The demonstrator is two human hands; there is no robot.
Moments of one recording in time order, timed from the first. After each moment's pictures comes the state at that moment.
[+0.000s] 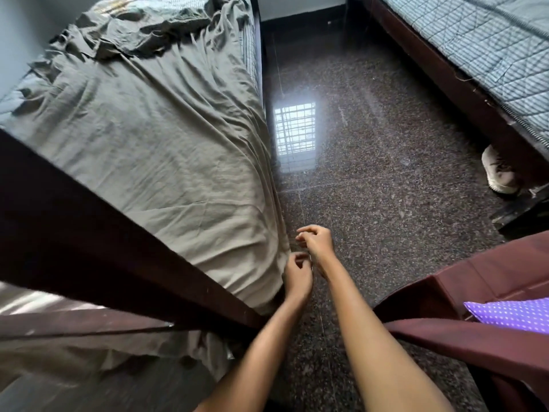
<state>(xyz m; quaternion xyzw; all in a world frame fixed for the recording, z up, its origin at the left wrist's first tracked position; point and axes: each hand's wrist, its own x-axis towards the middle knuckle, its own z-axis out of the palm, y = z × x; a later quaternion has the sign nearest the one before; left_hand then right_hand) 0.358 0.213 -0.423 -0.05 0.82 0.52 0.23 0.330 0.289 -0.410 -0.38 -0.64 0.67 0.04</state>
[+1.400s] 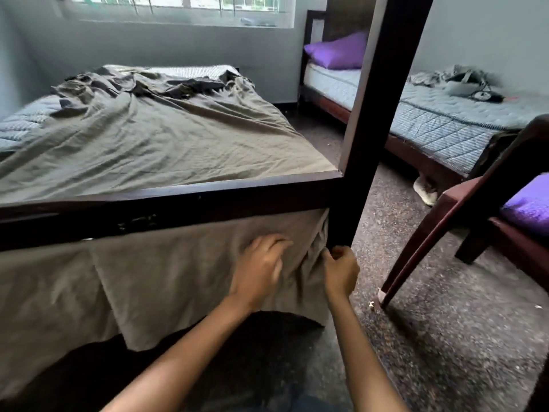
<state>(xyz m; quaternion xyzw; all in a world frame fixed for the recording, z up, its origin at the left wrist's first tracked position) 0.350 -0.132 -0.387 0.53 0.77 0.31 -0.20 0.440 -0.003 -0.400 -0.53 -0.66 0.41 0.34</state>
